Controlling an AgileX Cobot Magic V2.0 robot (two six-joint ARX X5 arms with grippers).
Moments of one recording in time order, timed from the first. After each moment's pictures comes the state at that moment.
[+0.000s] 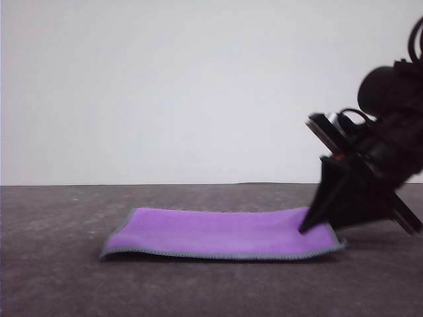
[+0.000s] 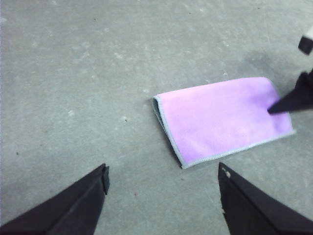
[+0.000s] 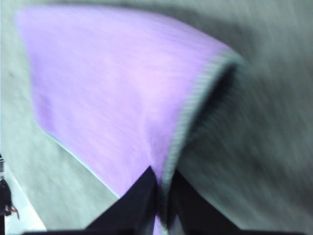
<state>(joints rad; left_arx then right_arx) -0.40 0.51 0.68 -0.74 0.13 -0.14 0.27 1.64 0.80 -0.27 -0.76 0.34</state>
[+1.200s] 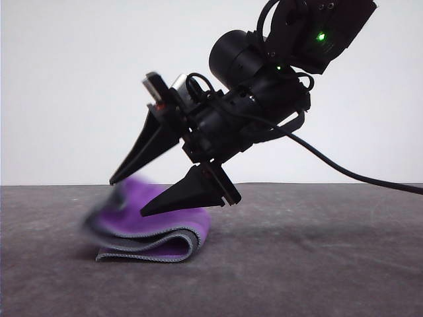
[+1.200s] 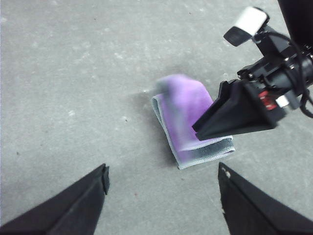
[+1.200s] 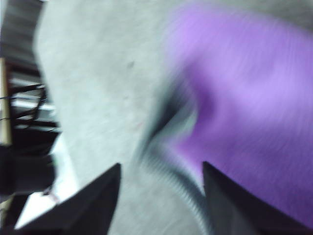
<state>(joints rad) -0.40 0.51 0.68 -0.74 0.13 -0.14 0.67 1.84 1.09 -0.07 -0.78 0.44</state>
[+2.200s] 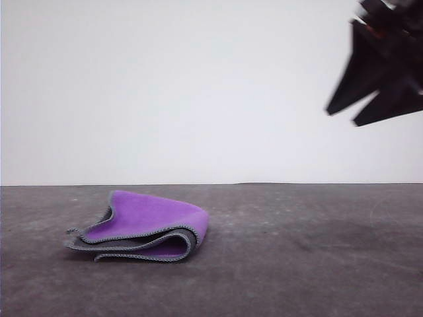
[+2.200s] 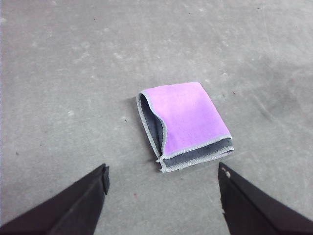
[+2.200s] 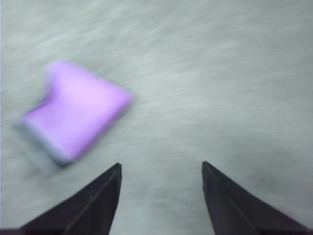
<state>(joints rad) -0.40 0.51 0.68 -0.74 0.13 -0.14 0.34 0.93 0.58 -0.22 -0.29 0.05</state>
